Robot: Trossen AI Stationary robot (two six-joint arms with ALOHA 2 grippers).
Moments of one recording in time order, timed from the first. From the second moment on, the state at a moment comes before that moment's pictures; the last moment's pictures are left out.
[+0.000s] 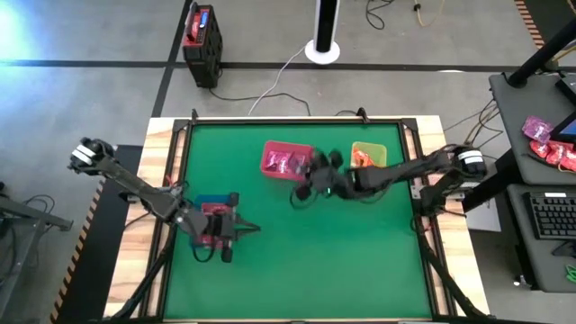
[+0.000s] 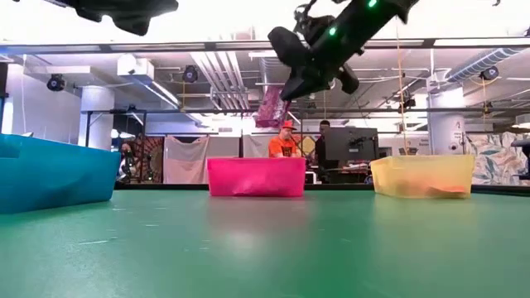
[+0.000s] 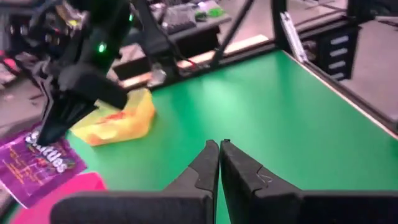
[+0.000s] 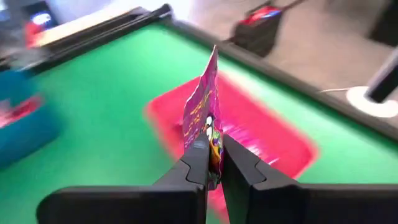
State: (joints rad) left arm -0.53 1.13 0.57 0.27 -0.50 0.13; right arm 0.05 1.63 1.08 -0.09 0.68 0.50
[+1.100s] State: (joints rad) left arm -0.14 0.73 0.21 0.64 0.05 0.03; right arm 0.04 1.66 0.91 0.63 0.21 0.03
